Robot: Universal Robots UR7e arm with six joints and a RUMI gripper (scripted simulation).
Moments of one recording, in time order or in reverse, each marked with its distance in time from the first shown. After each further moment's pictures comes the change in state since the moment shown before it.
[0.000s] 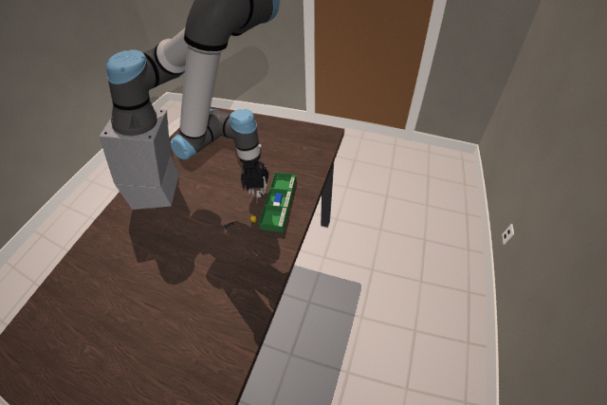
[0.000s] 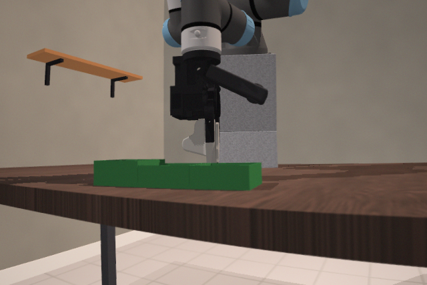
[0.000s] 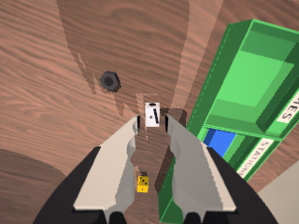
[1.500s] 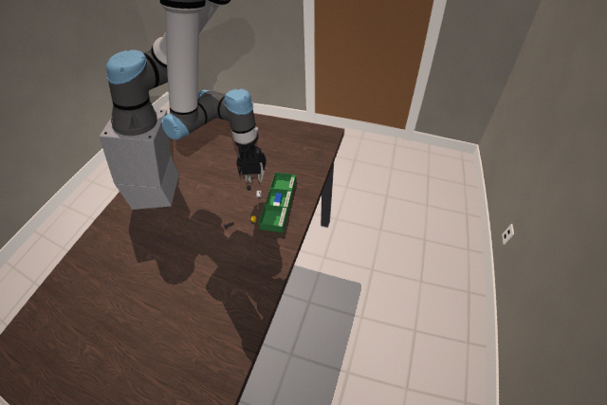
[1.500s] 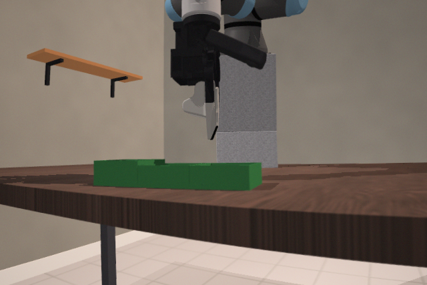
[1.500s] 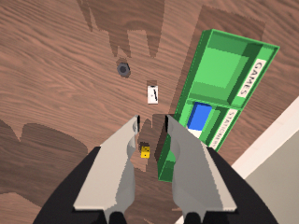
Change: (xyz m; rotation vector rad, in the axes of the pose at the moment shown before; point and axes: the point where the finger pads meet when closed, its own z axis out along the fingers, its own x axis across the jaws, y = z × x) arm -0.001 -0.001 -0.068 0.000 0.000 0.000
